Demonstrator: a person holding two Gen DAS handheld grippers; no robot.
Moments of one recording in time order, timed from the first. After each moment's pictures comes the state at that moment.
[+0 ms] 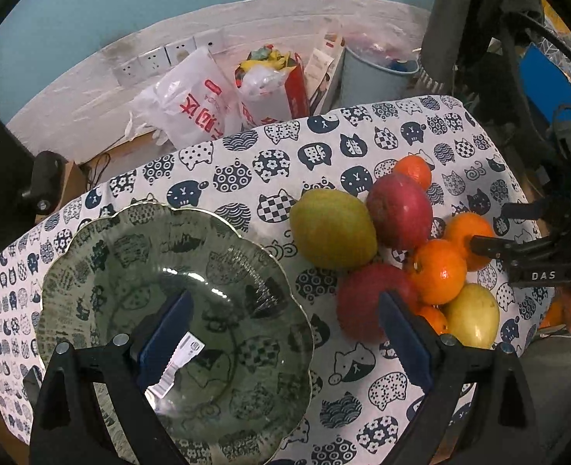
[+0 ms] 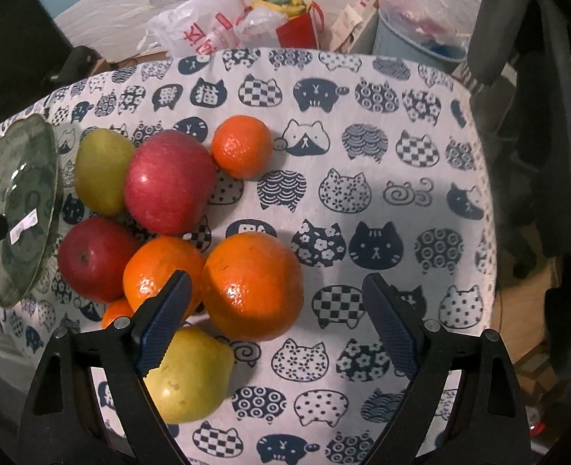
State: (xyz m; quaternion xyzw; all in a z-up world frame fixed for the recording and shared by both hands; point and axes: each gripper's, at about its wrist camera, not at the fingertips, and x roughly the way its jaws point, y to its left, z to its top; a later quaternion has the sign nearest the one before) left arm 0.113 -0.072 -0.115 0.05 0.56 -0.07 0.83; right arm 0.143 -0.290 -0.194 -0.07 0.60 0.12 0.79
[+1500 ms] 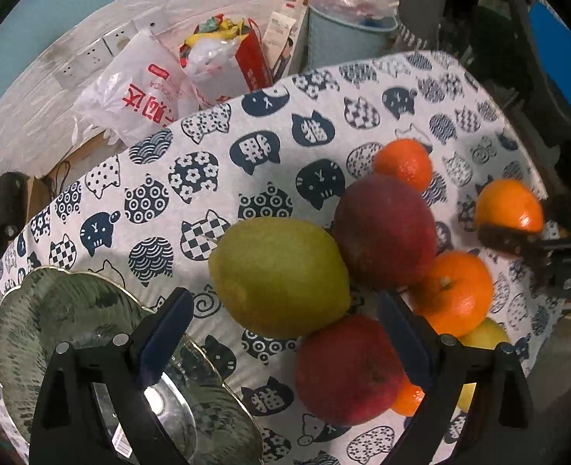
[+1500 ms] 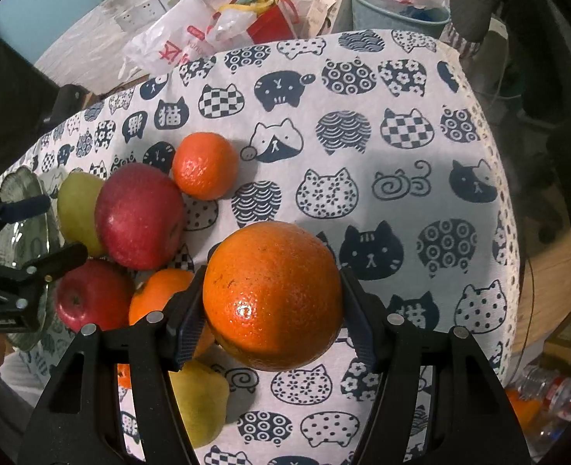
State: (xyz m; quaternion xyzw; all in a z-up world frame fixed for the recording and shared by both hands) left arm 0.172 -0.130 -0.176 0.09 0.61 -0.11 0.78; right arm 0.167 -0.315 -0.205 0.02 0.61 0.10 0.79
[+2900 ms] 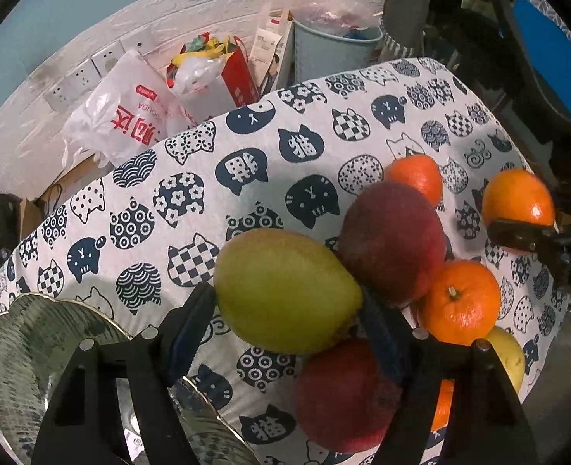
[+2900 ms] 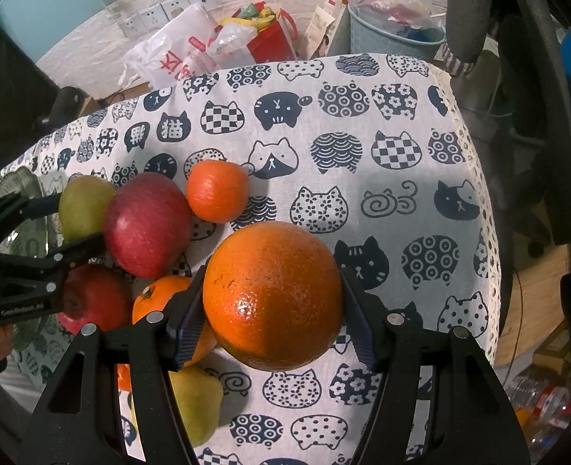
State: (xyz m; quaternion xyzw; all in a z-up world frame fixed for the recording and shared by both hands) left arm 0.178 -0.130 -0.182 0.08 0.57 -0.14 0.81; right arm 0.163 -0.318 -0.191 0.00 0.59 0.10 0.80
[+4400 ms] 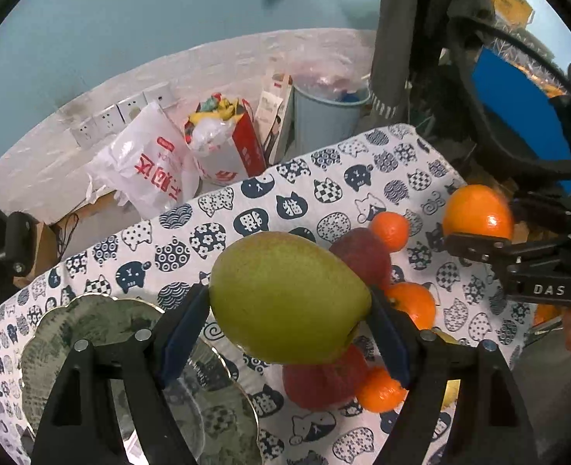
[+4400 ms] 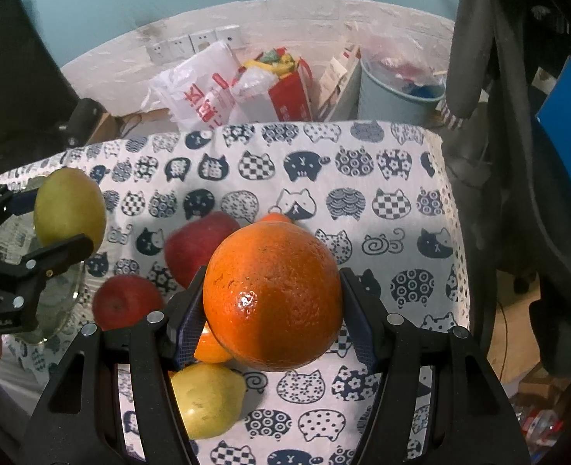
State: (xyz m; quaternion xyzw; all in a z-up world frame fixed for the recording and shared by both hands) left arm 0.133 -0.118 -0.101 0.06 0.49 -0.14 0.86; right arm 0.143 -0.297 -0.138 -0.03 0.52 0.12 0.84
